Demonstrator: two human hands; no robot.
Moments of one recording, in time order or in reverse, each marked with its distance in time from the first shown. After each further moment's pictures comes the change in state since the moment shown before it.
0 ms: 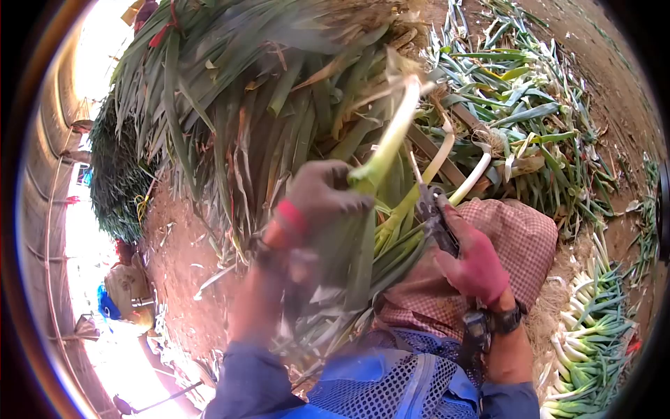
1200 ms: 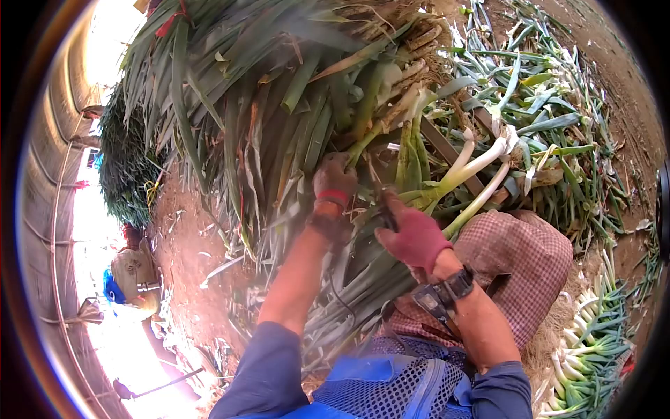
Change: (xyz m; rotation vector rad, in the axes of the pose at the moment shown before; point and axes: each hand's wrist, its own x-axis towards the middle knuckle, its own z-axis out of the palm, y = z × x) left_hand 0.101 -0.176 0.012 0.591 0.596 -0.121; right_hand 0.098 0.001 0.097 -0.151 -0.440 0.277
